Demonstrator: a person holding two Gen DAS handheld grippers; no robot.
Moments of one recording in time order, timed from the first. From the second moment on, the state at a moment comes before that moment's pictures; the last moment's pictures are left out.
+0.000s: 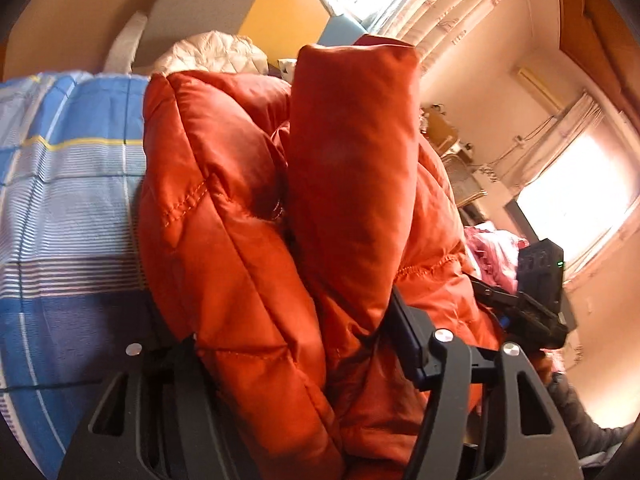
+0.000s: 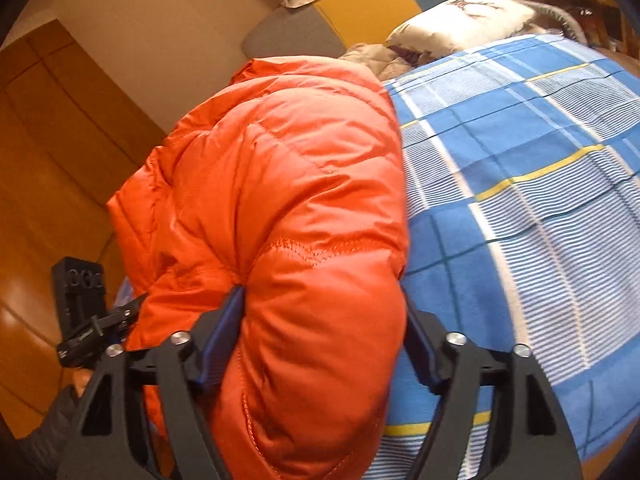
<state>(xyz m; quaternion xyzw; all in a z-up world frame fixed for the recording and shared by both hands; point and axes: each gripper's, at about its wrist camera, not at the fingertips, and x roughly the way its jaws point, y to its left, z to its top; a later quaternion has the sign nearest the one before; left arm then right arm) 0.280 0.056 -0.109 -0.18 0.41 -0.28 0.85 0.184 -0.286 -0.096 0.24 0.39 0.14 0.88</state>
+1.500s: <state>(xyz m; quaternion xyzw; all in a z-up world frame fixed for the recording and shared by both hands) 0.197 0.046 -0.087 -0.08 0.37 -0.08 0.92 0.101 -0.178 -0.058 0.00 0.38 -0.04 0.93</state>
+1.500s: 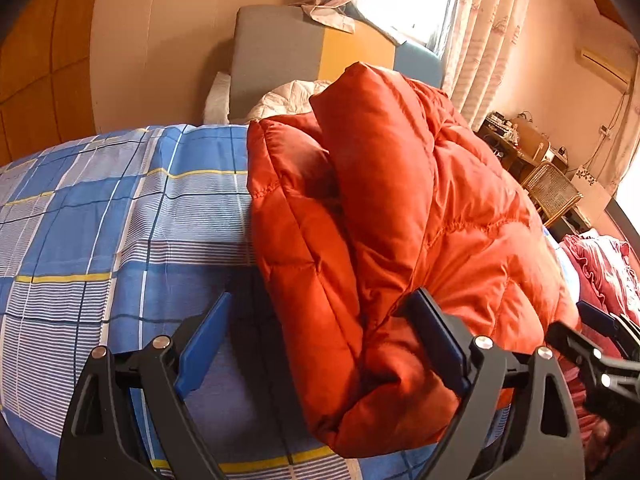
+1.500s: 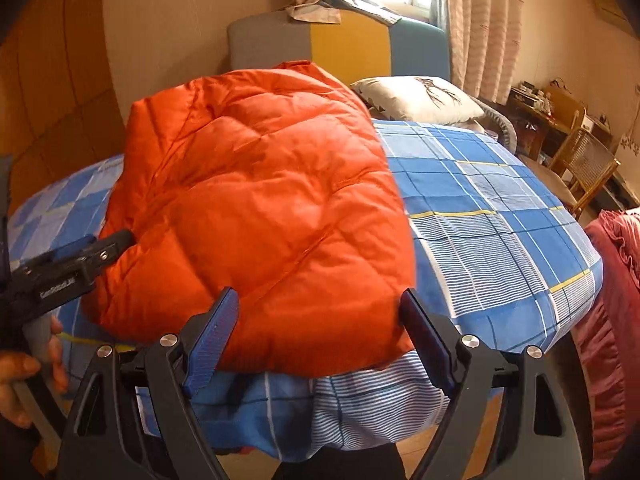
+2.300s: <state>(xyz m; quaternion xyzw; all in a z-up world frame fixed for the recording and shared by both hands) 0.199 0.051 -0.106 -0.08 0.37 -0.07 0.92 0.103 -0.156 -0.077 -0.03 0.38 -0.07 0.92</state>
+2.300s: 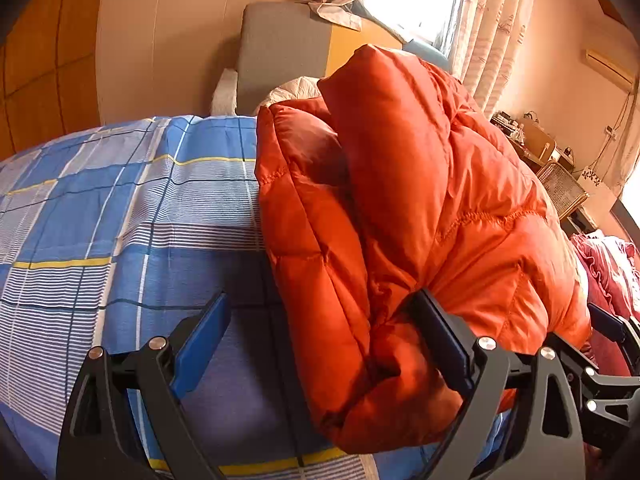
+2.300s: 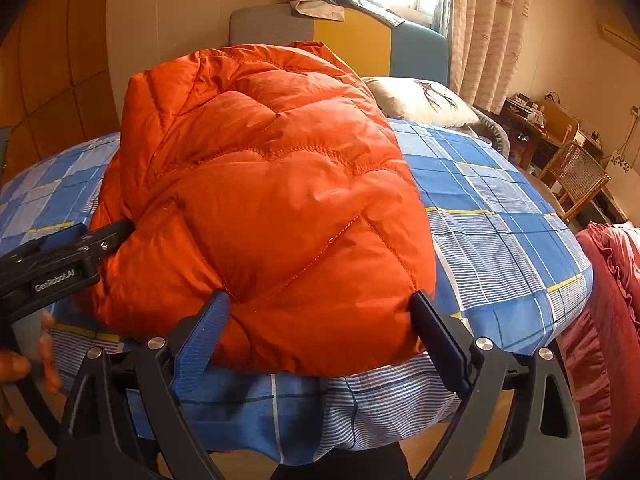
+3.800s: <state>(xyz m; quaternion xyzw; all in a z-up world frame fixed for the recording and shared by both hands) 0.247 0.056 -0.088 -0.14 0.37 -0.22 0.89 0.099 -0.163 -0.061 0.01 0.37 -0.03 0.93</state>
